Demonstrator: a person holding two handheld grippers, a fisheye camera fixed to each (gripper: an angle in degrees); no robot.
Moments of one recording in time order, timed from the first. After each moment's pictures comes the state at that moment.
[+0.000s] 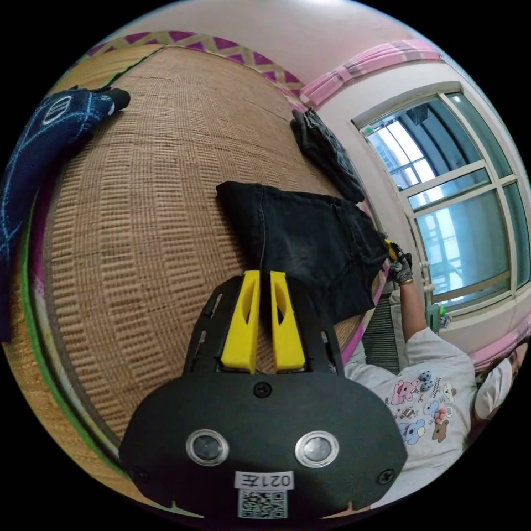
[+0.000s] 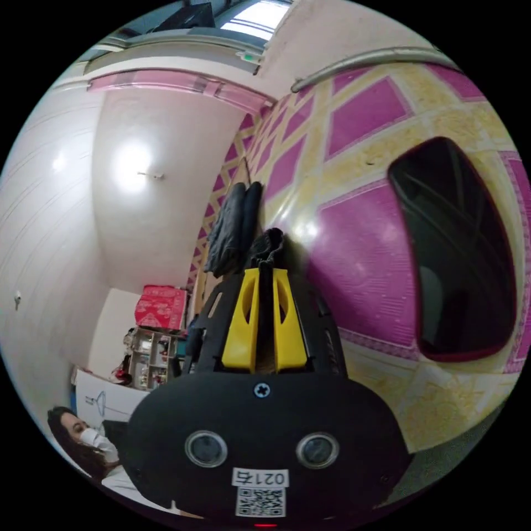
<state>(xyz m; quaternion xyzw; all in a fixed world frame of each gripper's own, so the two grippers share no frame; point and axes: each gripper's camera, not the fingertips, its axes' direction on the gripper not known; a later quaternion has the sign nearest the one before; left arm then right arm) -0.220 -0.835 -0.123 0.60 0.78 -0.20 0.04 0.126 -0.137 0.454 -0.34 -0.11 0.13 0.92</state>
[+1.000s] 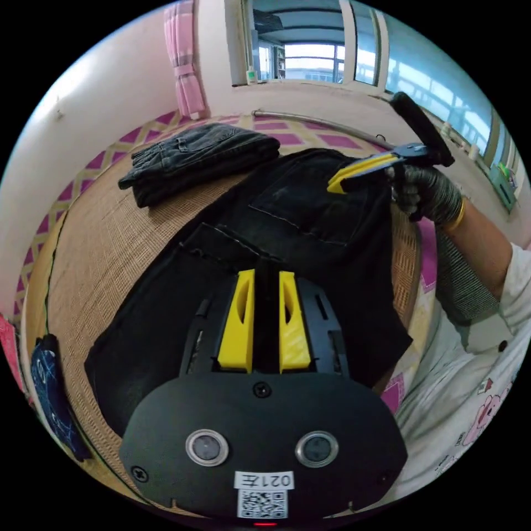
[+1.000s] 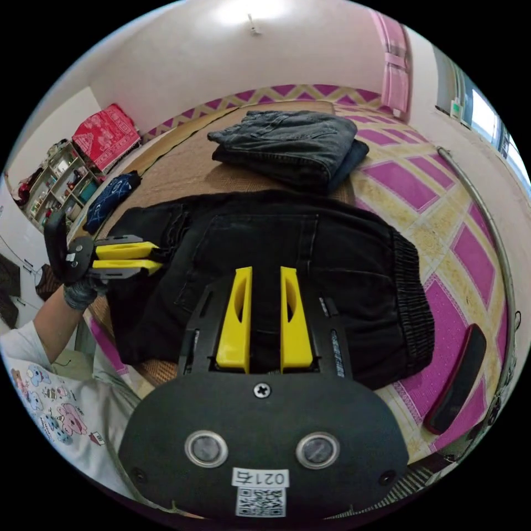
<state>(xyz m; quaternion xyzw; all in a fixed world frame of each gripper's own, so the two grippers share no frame) -0.347 -0.661 -0.354 0.76 0.51 -0.29 0.26 -0.123 0.022 0.520 -0.44 -0.01 -0.34 0.83</state>
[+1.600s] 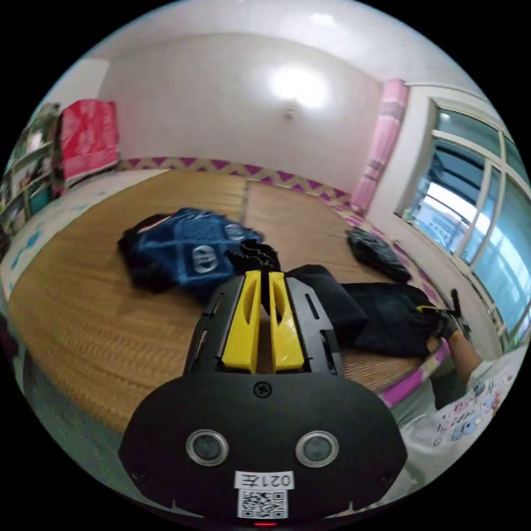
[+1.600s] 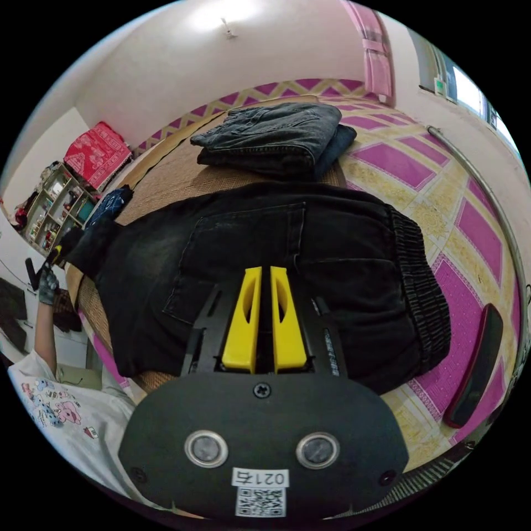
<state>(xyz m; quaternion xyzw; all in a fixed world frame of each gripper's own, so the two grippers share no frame) -0.055 -0.720 0.093 0.48 0.65 -0.59 0.05 -0.105 0.047 0.509 -0.44 0.00 -0.29 0.85</state>
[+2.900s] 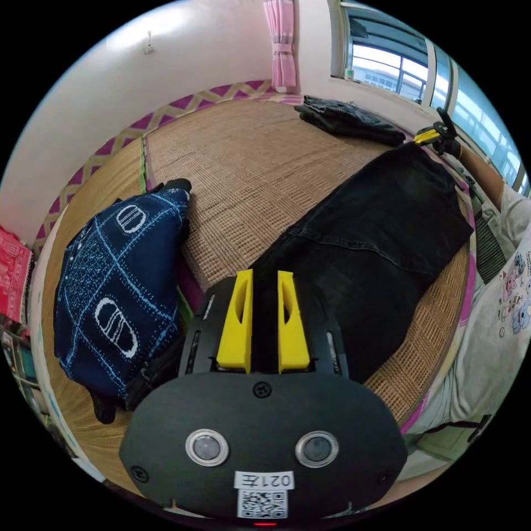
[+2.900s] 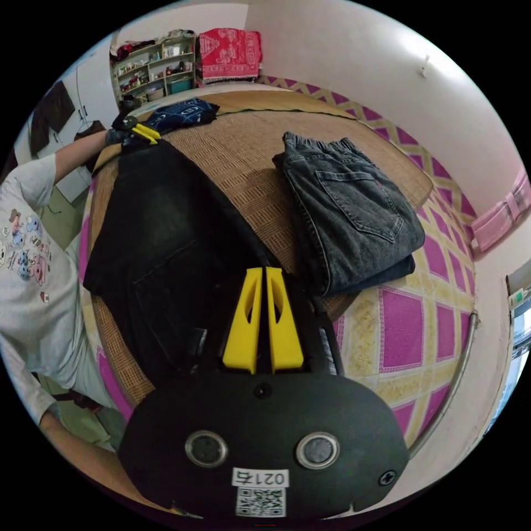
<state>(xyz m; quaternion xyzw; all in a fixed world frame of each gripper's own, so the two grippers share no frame) -0.180 -0.766 0.033 0.68 0.57 -0.34 0.31 -0.155 0.024 0.516 -0.46 -0.15 -0.59 0.64</state>
